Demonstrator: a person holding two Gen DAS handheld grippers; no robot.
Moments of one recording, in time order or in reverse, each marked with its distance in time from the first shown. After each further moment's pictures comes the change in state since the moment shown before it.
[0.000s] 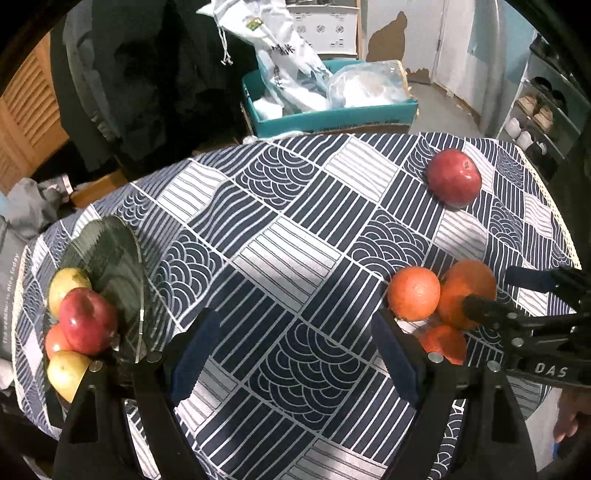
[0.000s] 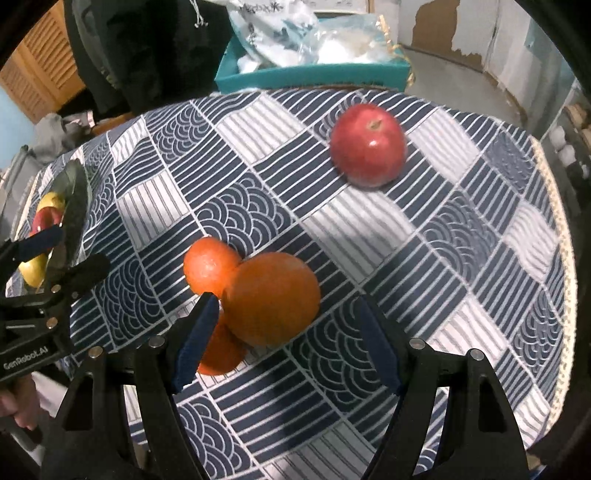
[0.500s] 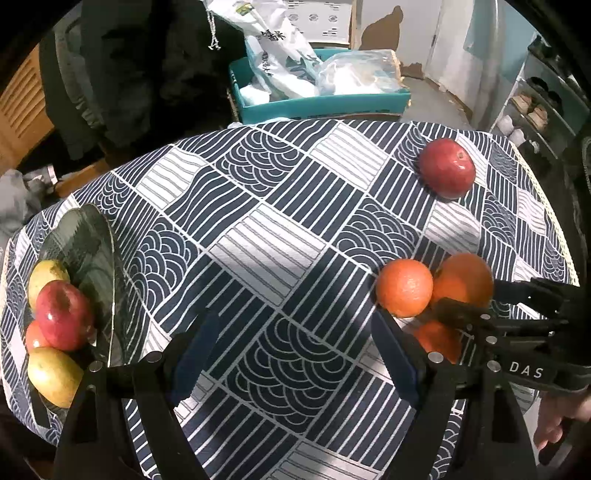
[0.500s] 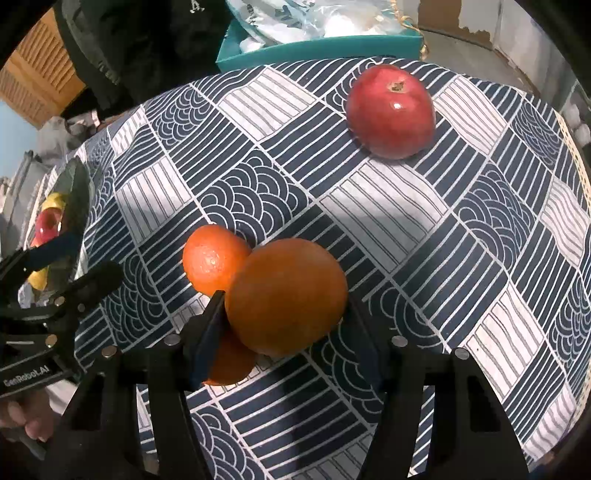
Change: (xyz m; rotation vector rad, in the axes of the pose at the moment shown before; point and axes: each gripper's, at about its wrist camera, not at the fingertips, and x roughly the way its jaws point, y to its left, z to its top) left arm 0.012 -0.006 0.000 -0.004 0.035 -0.053; right arm 0.026 -0.003 -0.004 0.053 0.044 0.072
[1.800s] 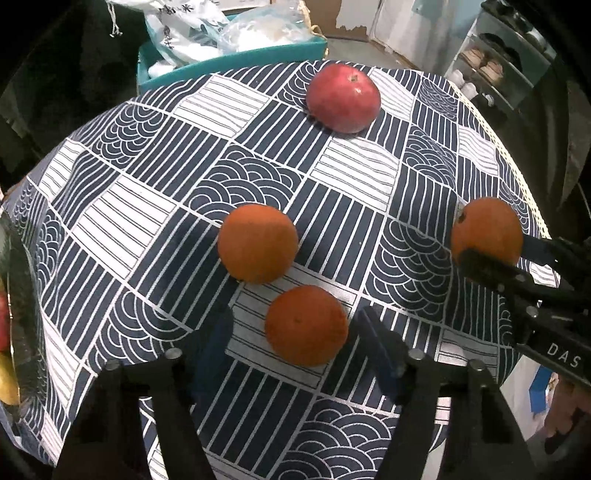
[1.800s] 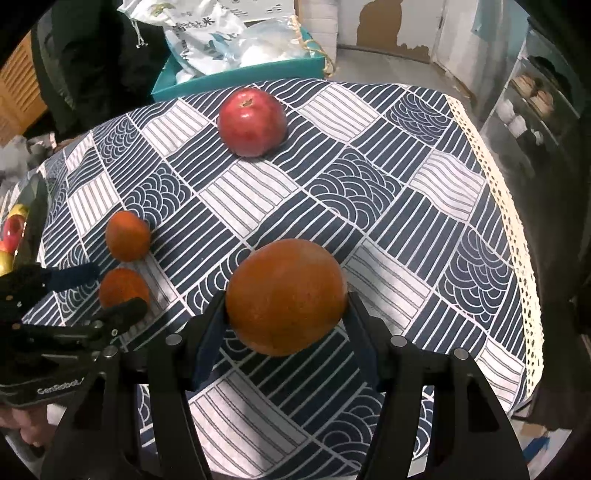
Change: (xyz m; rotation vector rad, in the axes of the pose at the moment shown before) left arm 0.030 -0.090 -0.022 0.118 0.123 -0.164; right arm -0.056 -0.062 -0.044 0.046 -0.105 -0.213
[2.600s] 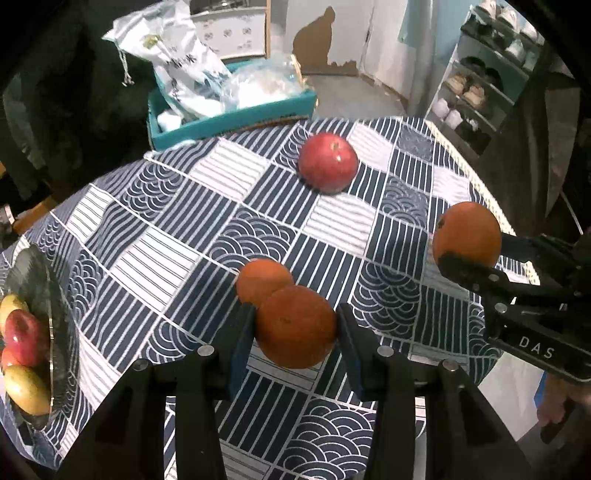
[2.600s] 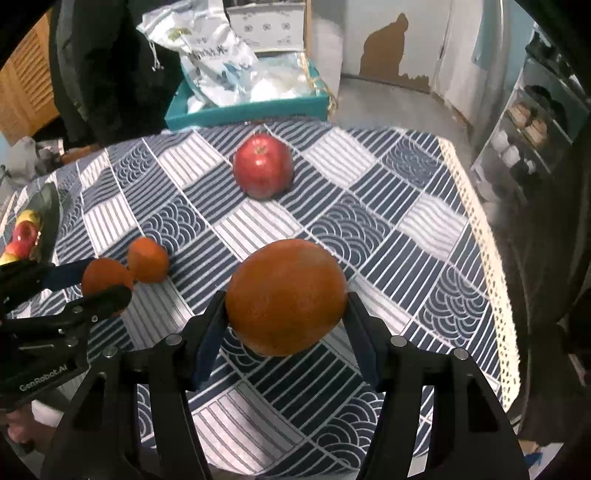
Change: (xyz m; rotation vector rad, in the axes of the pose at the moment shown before) left arm -0.062 -0.003 0.006 0.031 -0.160 0.010; right arm -0.040 0.010 0.012 -0.047 -0.113 -0.021
